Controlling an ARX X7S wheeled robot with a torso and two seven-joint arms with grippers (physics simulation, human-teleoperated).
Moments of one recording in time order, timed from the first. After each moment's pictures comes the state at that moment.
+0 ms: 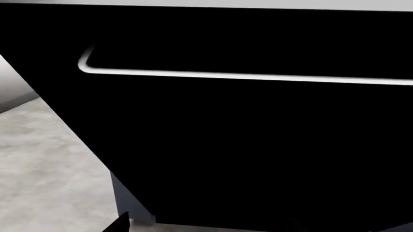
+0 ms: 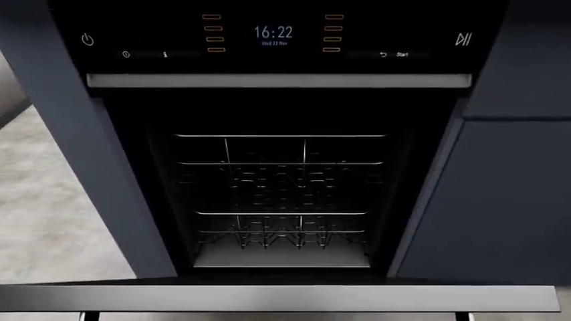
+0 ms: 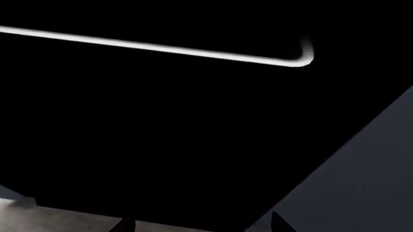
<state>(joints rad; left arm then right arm) 0.53 -0.63 0.87 0.14 -0.02 0.64 -1.08 -0.65 0.55 -0.39 0.00 0.13 -0.69 0.47</state>
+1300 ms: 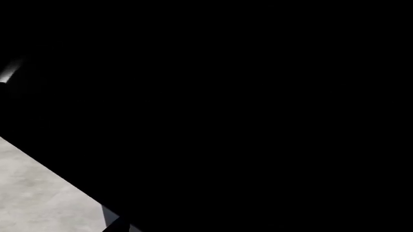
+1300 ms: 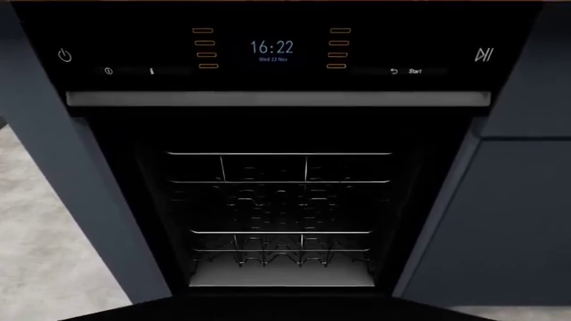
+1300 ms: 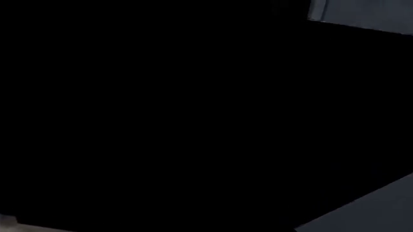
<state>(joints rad) 0.52 -0.63 0.88 0.13 -0.02 0.64 -1.09 -0.64 0.56 -0.41 0.01 0.15 -0.70 0.48</state>
